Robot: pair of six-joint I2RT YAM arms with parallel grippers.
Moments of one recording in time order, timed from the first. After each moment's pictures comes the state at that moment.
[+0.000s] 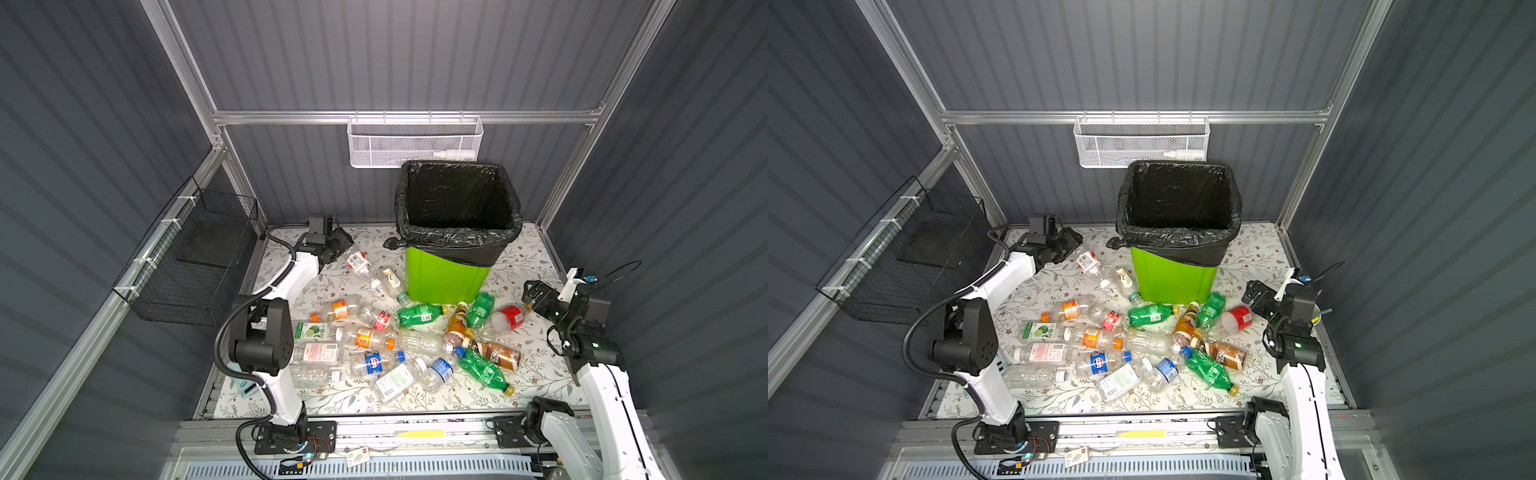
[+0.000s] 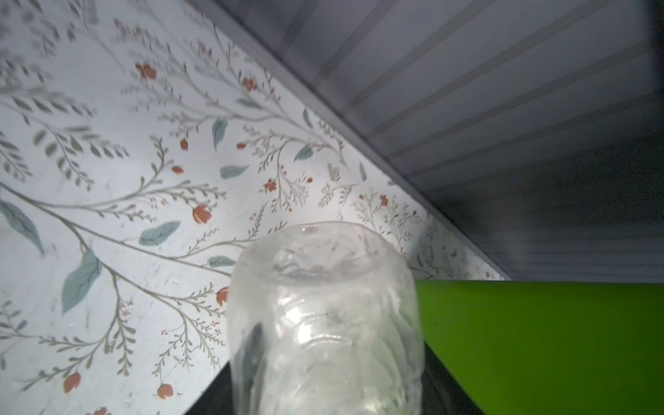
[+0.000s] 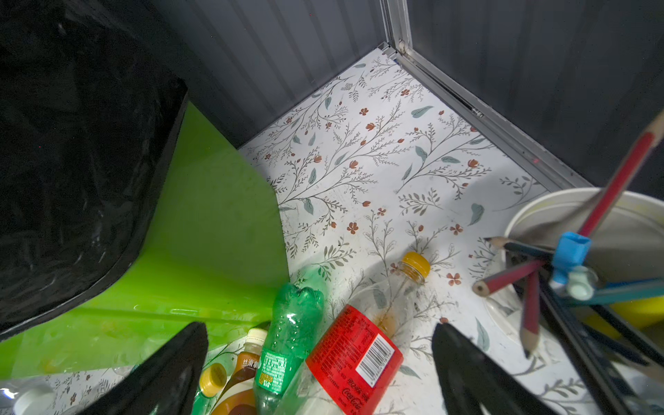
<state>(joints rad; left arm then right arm) -0.19 1.78 1.45 -0.28 0.07 -0.78 -0.21 0.77 0.68 -0.41 -0.13 0.43</state>
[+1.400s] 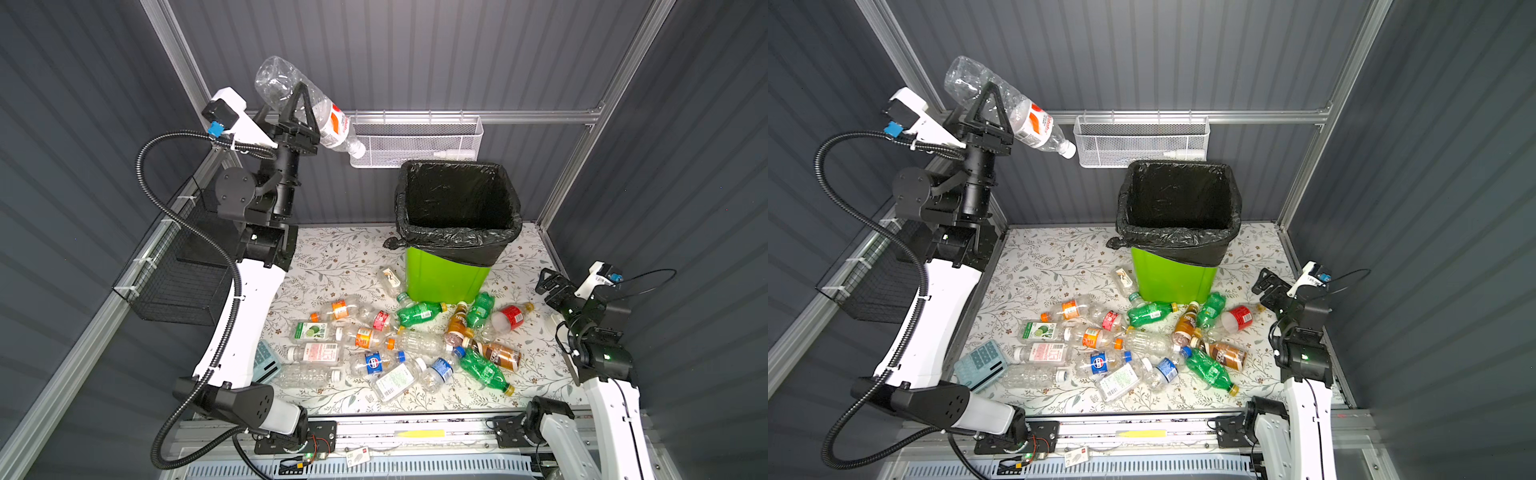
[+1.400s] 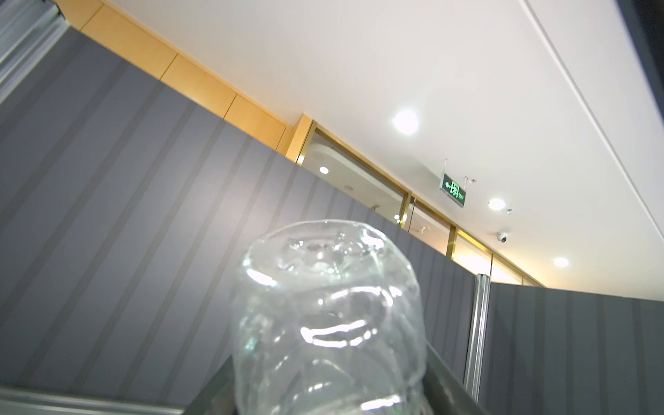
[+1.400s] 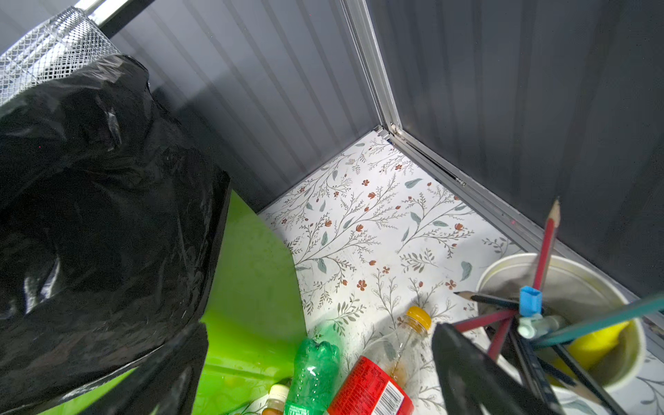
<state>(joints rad) -0.28 1.48 1.87 0.39 0.02 -0.45 -0.23 0.67 0.75 -0.38 -0.06 0.48</state>
